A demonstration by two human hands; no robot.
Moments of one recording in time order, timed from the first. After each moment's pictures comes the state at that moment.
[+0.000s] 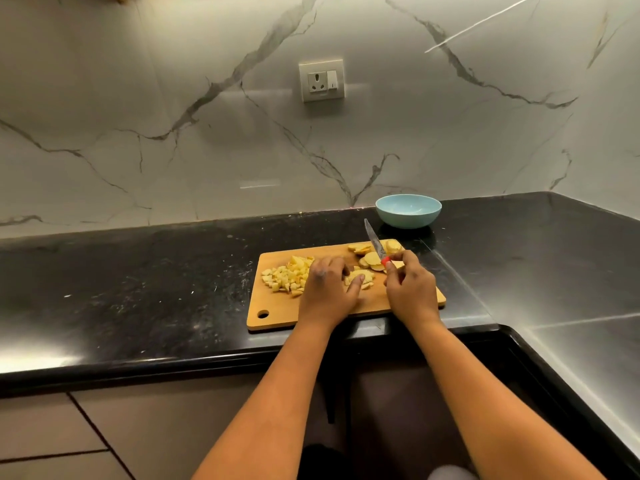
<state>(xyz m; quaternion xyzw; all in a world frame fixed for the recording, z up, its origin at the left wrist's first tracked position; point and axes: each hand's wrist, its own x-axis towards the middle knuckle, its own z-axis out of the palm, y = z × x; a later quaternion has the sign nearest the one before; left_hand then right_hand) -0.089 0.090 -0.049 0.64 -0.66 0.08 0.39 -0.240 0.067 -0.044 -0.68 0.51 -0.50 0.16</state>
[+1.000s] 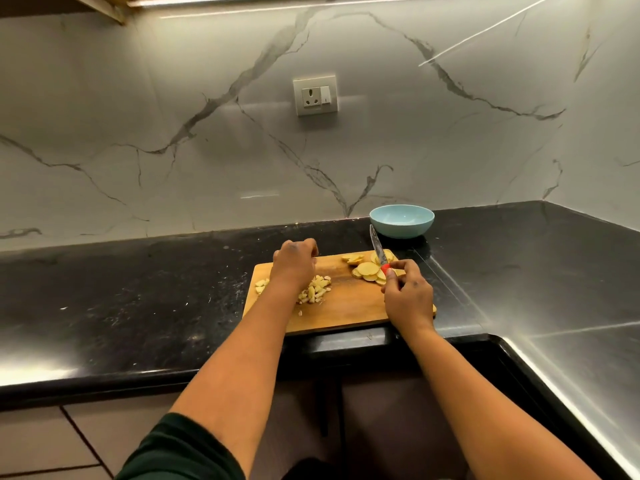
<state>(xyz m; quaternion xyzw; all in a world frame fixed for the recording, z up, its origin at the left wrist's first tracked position) -0.043 0.055 0.005 0.73 -0.64 0.09 0.24 -0.246 0.053 -0.053 -0.63 0.51 -0.55 0.20</state>
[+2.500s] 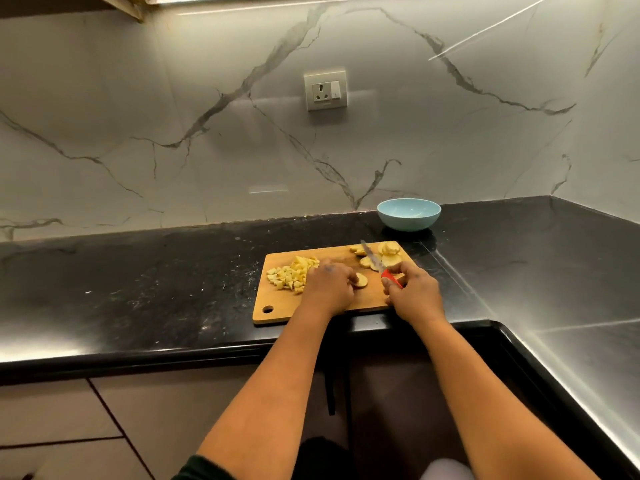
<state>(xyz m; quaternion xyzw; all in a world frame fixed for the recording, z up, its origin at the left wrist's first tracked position) -0.095 0.103 -0.021 0.70 -0.69 0.01 0.21 -0.256 0.099 -0.026 -0.68 0.55 -0.41 0.24</state>
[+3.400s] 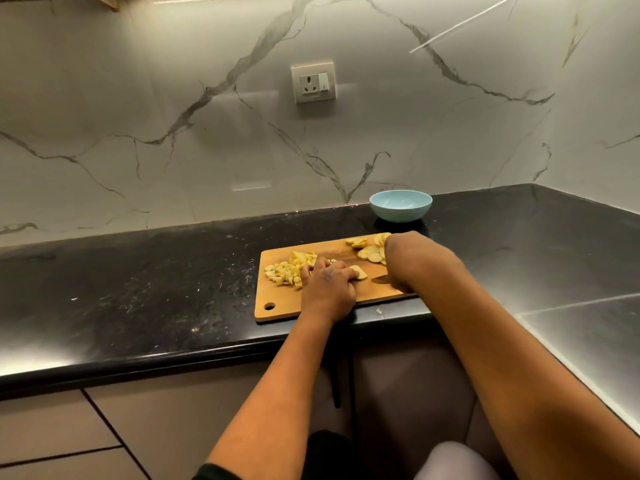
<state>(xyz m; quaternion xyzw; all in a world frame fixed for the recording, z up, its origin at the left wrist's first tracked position) -0.094 0.117 -0.035 0.69 -0.70 0.05 0.20 -0.240 0.136 0.069 -0.79 0.62 -0.04 0.03</state>
